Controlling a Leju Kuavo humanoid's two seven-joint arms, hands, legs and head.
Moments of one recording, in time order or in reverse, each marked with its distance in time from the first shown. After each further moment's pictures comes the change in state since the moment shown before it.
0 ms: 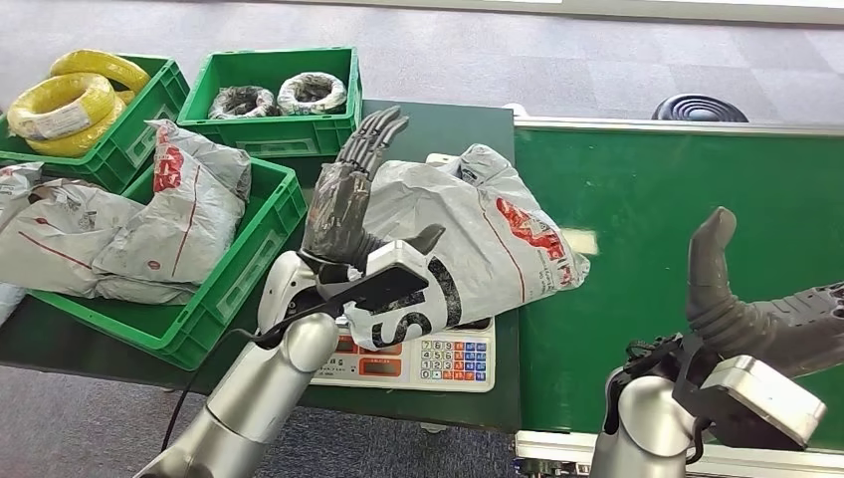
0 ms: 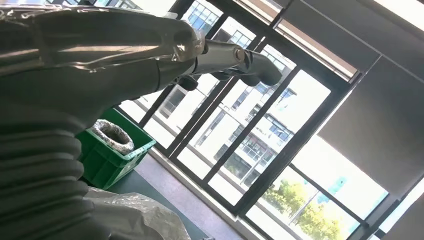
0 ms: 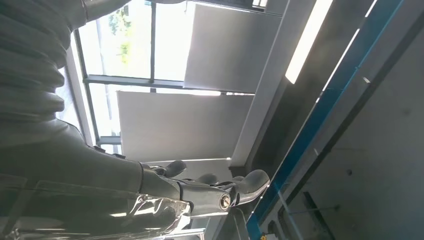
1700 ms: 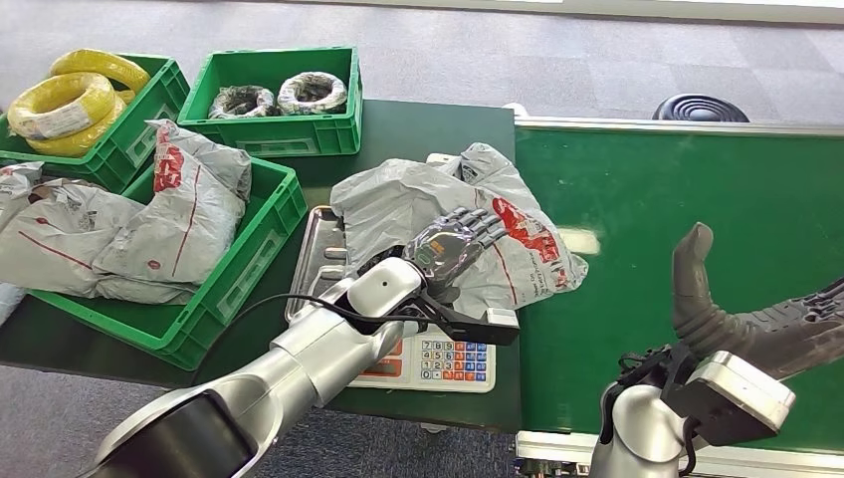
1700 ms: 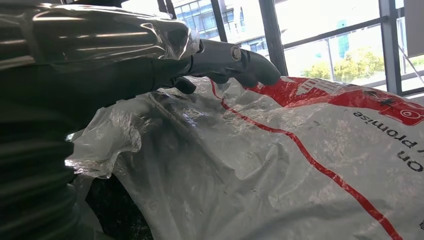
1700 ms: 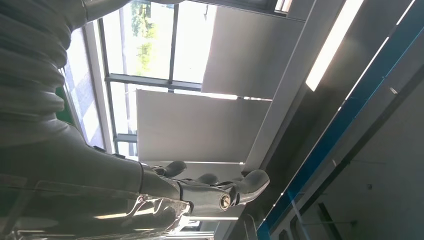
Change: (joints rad) left arm -0.312 -0.113 -0.299 0.749 -0.353 -0.143 0.137; right arm 0.042 0.000 -0.016 0.031 -0.001 0.000 -0.001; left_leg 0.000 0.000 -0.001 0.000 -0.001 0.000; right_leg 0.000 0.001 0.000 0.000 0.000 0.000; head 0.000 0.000
